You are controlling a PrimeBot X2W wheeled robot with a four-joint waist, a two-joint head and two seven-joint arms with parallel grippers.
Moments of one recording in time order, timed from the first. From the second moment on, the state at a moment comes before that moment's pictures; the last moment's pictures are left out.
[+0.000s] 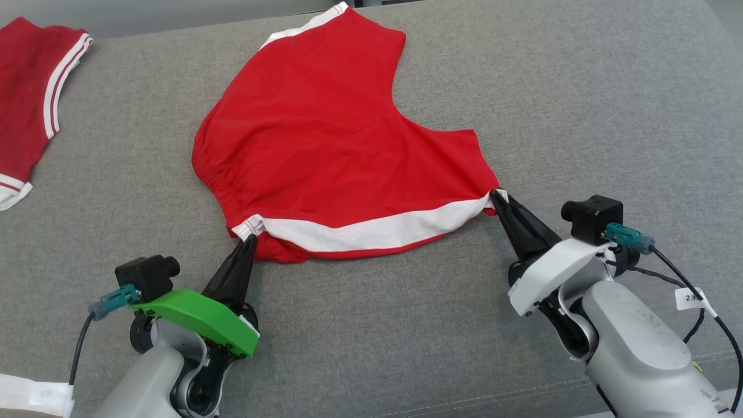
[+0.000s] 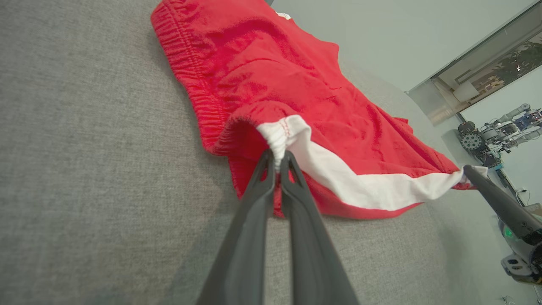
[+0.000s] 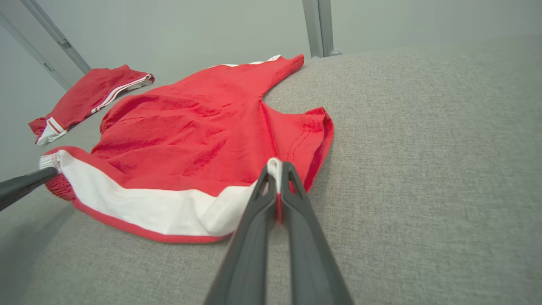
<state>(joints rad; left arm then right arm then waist) -0.31 0.24 -0.58 0.37 -1.04 -0.05 -0.20 -0.36 -0.15 0.48 0.48 0.46 0.12 -0.22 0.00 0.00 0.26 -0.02</state>
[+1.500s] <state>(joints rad) -0.07 0.29 -0.59 0.36 -0.94 -0.11 -0.25 -0.14 -0.27 0.58 0.40 0.36 0.12 -0.25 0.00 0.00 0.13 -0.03</state>
